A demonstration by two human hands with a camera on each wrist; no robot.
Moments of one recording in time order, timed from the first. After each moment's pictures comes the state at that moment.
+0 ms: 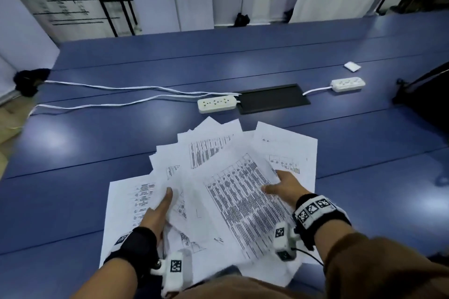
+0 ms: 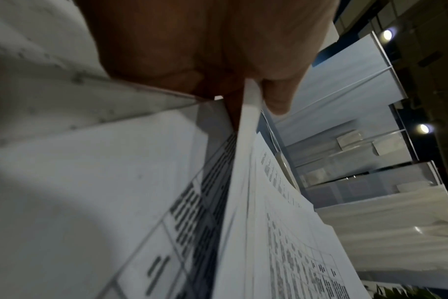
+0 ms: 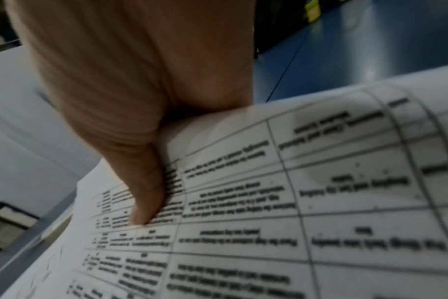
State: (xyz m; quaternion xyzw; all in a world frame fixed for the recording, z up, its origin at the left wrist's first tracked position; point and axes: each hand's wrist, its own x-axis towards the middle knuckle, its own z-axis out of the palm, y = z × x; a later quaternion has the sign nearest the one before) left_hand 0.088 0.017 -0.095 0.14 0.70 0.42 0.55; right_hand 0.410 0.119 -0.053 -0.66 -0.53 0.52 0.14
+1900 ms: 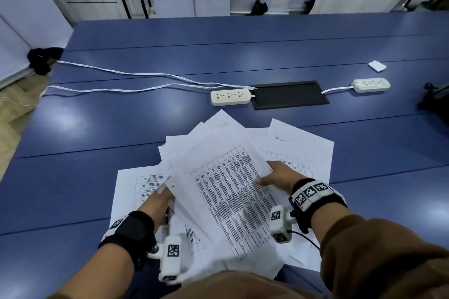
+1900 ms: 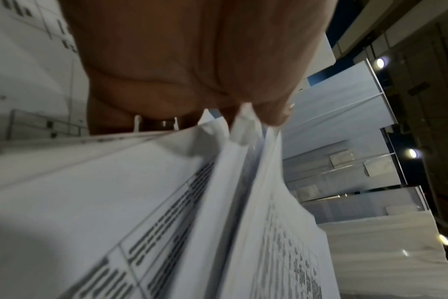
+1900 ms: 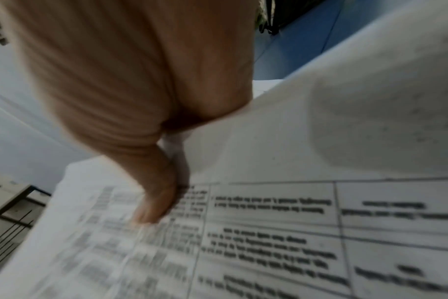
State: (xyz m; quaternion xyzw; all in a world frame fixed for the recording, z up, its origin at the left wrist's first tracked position) left_hand 0.078 0.025 -0.058 0.19 0.69 0.35 0.60; right_hand 0.372 0.160 -0.055 -0.60 -0.56 0.57 0.04
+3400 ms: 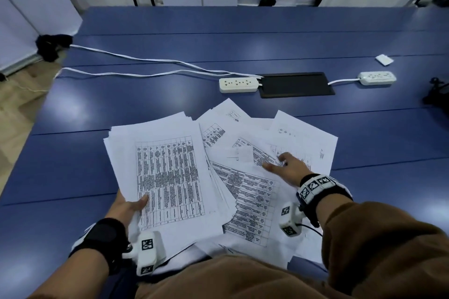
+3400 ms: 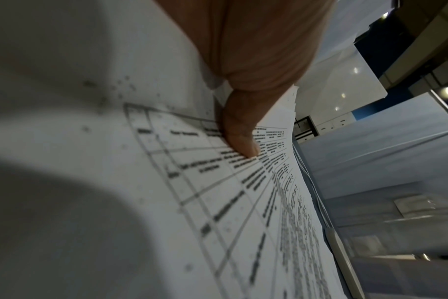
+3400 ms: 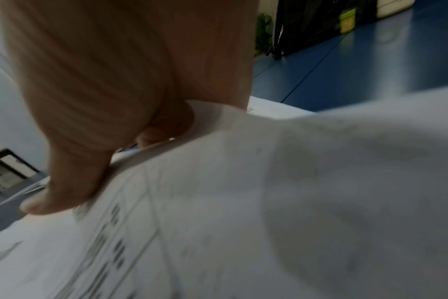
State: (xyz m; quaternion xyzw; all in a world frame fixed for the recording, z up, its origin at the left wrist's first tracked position) left_hand -0.007 -0.056 -0.120 0.17 0.72 0.47 0.49; right_hand 0.392 0.132 -0.069 -0.68 -0.61 0.40 -0.02
